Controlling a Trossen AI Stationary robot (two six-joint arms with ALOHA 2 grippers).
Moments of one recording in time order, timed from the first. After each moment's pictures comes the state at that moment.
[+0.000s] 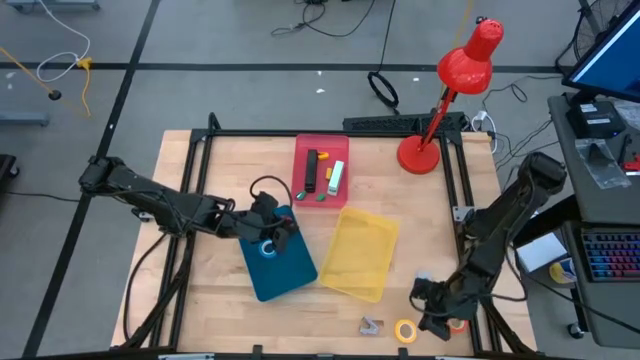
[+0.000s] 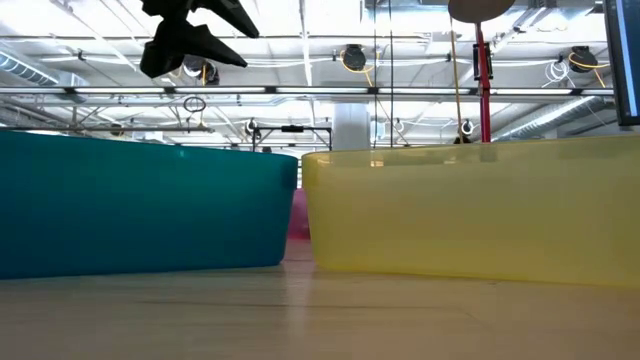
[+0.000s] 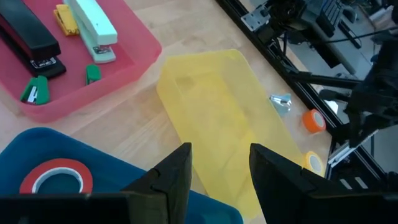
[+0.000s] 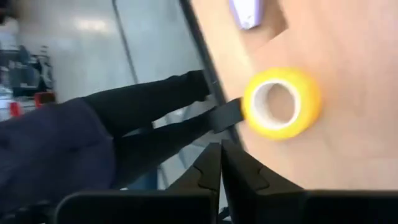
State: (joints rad) left arm -0.30 1.26 0.92 -0.29 -0.41 -1.00; right arm 0.96 1.27 0.68 -0.13 0.00 1.49
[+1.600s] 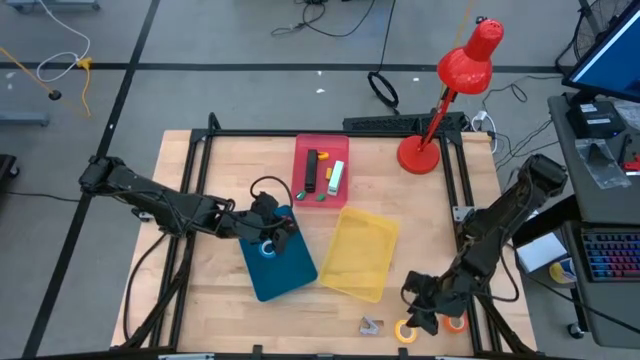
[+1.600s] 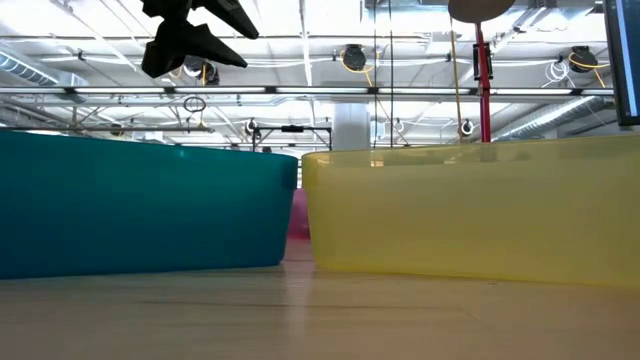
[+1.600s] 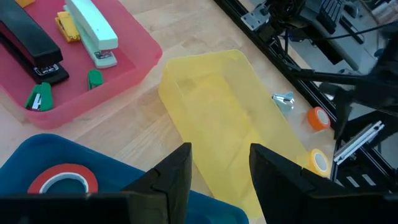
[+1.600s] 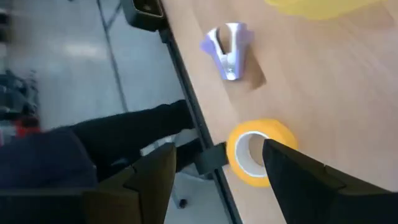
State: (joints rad) left arm -0.30 1.26 0.92 -0.29 -0.42 -0.97; right arm 0.89 1.30 0.73 -0.20 0.08 1.42
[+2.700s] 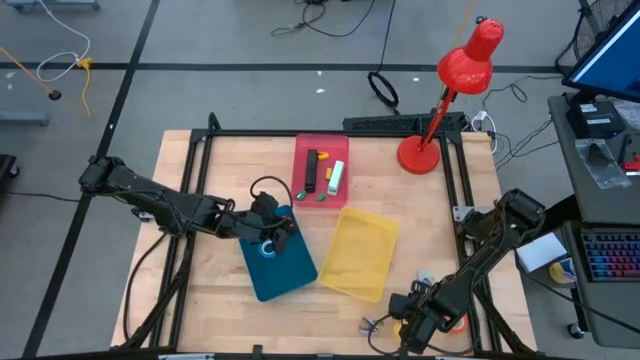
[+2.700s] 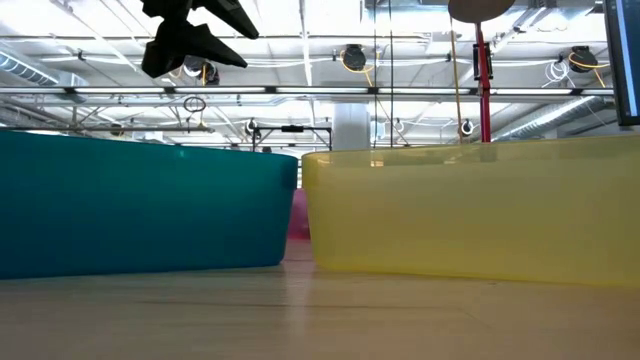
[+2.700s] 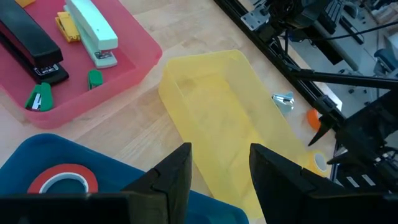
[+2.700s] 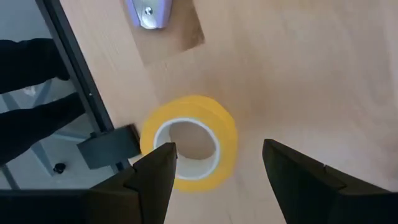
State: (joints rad) left arm -0.30 1.26 0.92 -0.29 -0.42 -0.97; right arm 0.87 1.74 1.11 -0.67 -0.05 1.24
